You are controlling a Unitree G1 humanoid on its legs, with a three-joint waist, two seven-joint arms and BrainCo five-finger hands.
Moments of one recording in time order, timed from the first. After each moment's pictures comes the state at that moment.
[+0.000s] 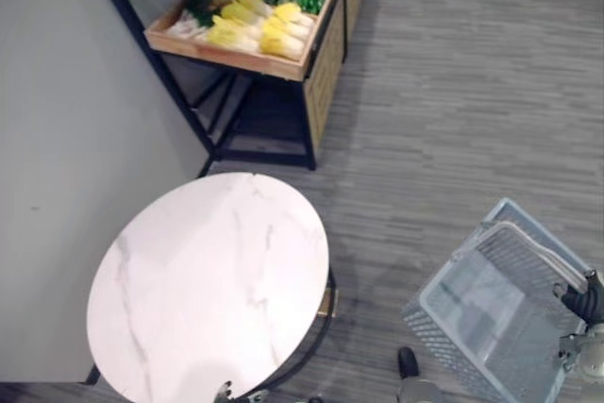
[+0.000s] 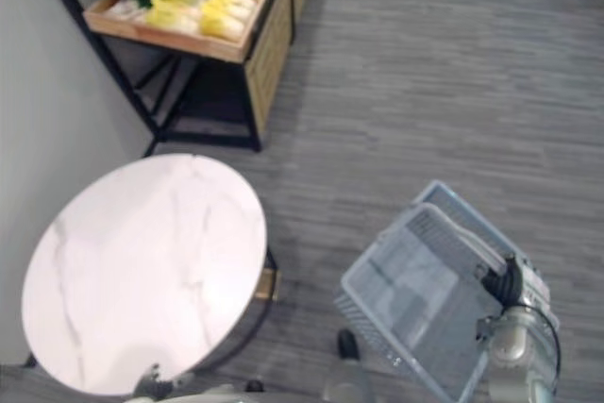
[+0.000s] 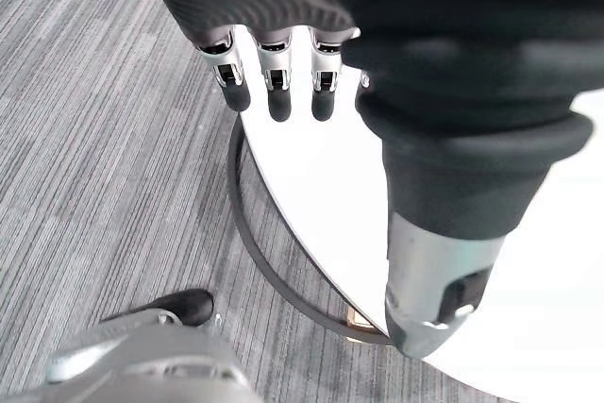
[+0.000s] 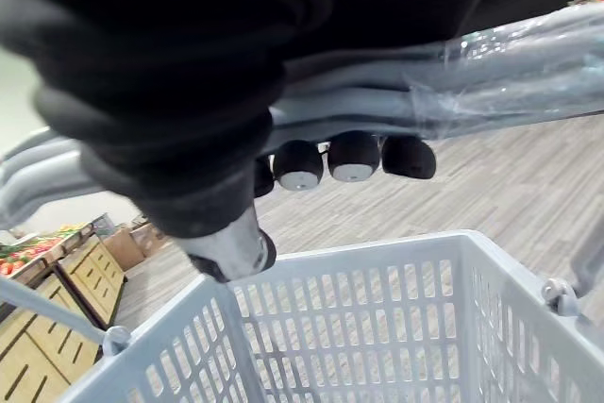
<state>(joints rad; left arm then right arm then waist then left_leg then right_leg) 0.15 0.13 0.23 1.01 0.13 -0.06 0.17 0.22 -0.33 -0.45 0.16 -0.63 -0.04 -0.16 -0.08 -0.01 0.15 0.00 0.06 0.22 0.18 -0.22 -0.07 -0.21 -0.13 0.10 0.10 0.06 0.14</state>
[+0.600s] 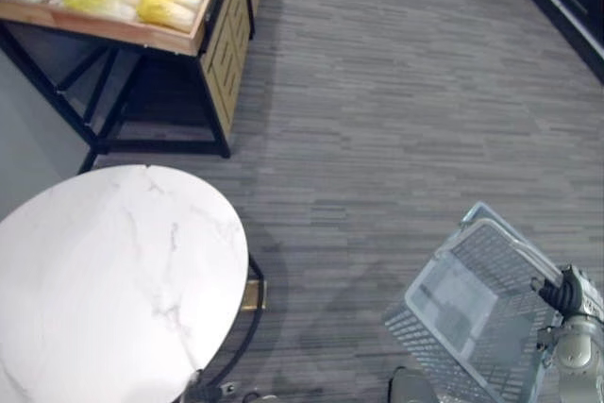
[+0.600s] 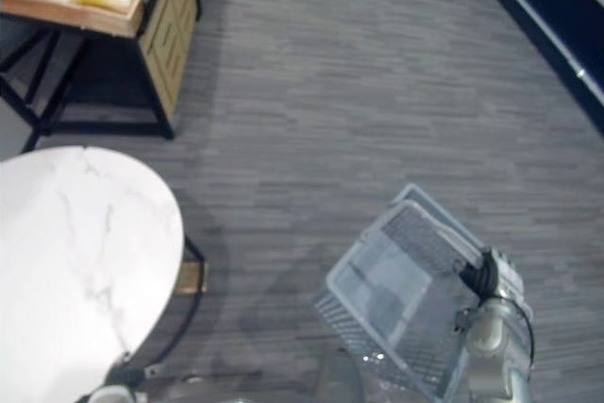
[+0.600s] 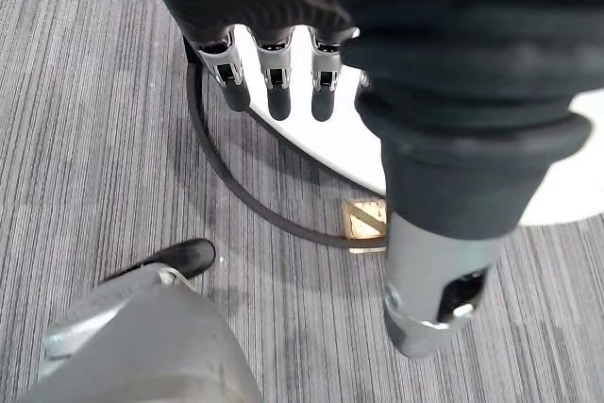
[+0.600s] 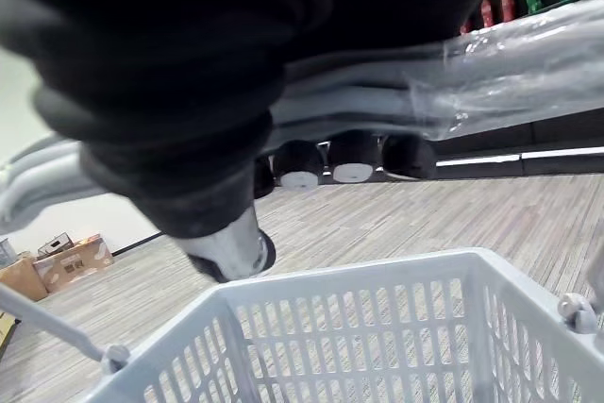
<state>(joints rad) 0.11 0.20 0.22 1.03 0.16 -0.06 0.19 0.18 -0.30 -0.41 0.17 -0.67 -0.03 -0.16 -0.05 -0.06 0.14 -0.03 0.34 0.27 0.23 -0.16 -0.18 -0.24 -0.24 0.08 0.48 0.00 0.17</state>
